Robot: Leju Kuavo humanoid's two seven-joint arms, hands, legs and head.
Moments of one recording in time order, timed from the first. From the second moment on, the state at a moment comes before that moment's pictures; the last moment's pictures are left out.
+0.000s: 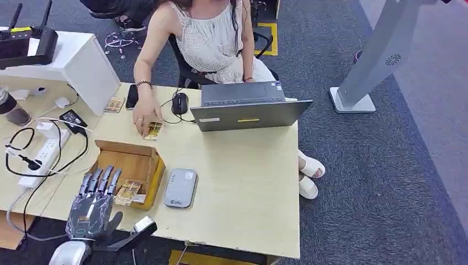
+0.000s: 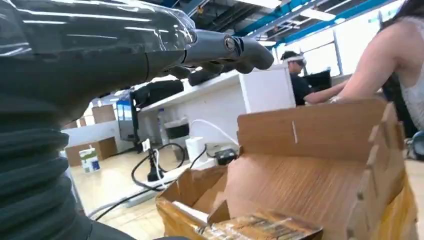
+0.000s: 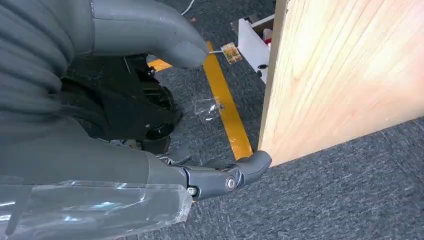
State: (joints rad) left arm 0.22 0.20 -0.16 -1.55 -1.47 0.12 0.09; right arm -0.07 0.21 -0.93 -0.28 0.37 0.18 -0.50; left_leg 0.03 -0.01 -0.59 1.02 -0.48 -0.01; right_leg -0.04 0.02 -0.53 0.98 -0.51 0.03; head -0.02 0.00
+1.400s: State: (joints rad) left arm 0.25 0.22 -0.18 -1.64 -1.40 0.12 0.07; right arm -0.07 0.21 -0.97 -0.28 0.39 0.19 -0.50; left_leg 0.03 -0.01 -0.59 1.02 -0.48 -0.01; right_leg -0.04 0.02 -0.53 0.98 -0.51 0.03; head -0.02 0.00
